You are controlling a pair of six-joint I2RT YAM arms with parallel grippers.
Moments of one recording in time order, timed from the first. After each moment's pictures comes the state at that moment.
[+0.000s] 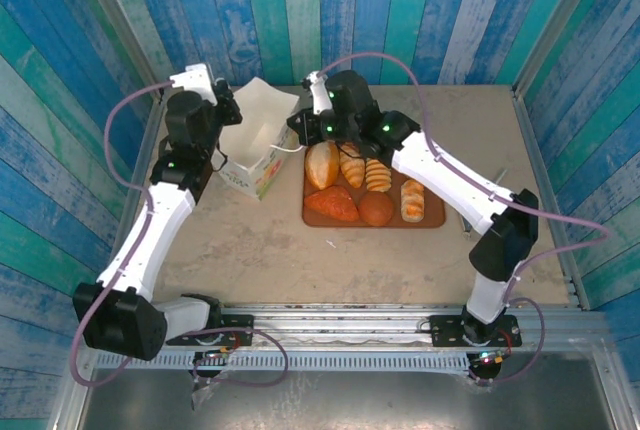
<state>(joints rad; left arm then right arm) -0.19 1.22 1.12 0.00 -0.11 -0.26 0.77 1.81 1.80 -0.46 -0.20 0.42</state>
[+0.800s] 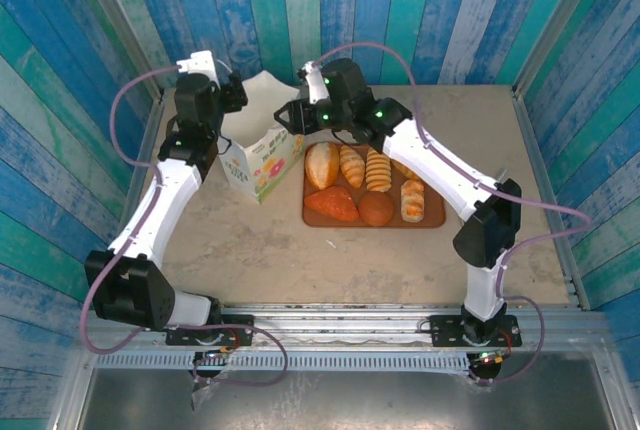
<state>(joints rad) -0.17 1.37 1.23 -0.03 -0.19 -0.19 0.74 1.89 1.93 -0.52 -0.23 0.37</state>
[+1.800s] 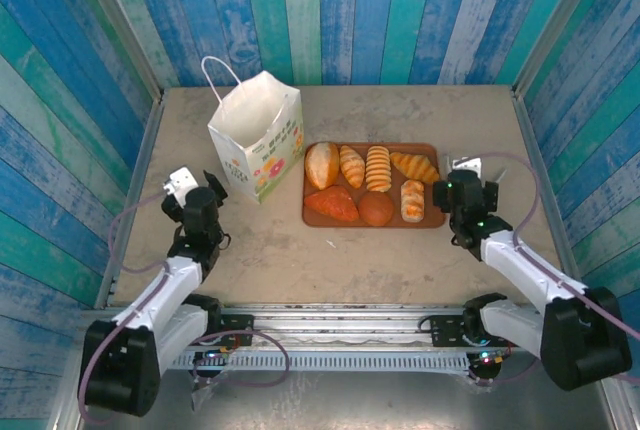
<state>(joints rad) -0.17 0.94 0.28 0.36 -0.67 -0.32 0.28 1.11 0.47 0.00 0.52 0.07</state>
